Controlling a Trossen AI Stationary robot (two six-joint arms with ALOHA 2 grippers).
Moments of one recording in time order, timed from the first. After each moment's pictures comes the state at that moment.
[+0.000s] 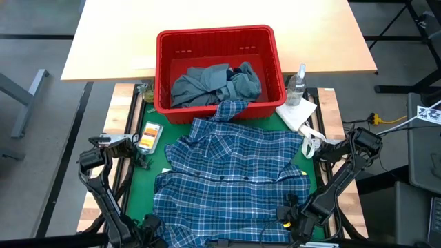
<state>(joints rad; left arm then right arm) -1.15 2.01 1.35 -0.70 -0.17 -2.22 1.01 1.69 0.96 -0.46 0.10 1.07</state>
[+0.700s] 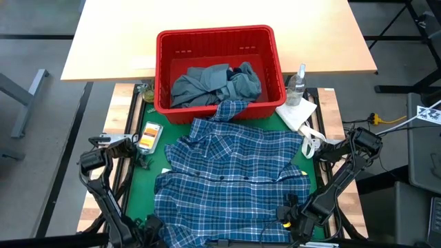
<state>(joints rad) -1.15 2.02 1.36 -0.70 -0.22 -2.14 1.01 1.69 0.96 -0.46 0.10 1.07</state>
